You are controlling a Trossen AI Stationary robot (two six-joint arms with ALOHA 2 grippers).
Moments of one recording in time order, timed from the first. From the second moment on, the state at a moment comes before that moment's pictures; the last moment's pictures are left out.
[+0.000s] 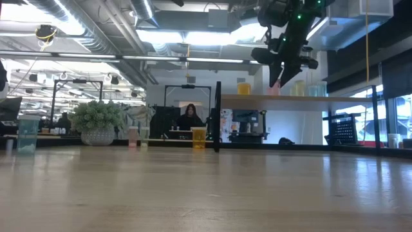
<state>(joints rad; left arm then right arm) 0.19 1.53 1.95 -1.11 -0.24 0.09 -0.47 1.44 1.21 -0.78 0.48 0.68</state>
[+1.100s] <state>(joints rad) 0.19 1.53 1.95 -1.11 -0.24 0.11 -0.47 1.44 1.21 -0.77 0.47 0.65</state>
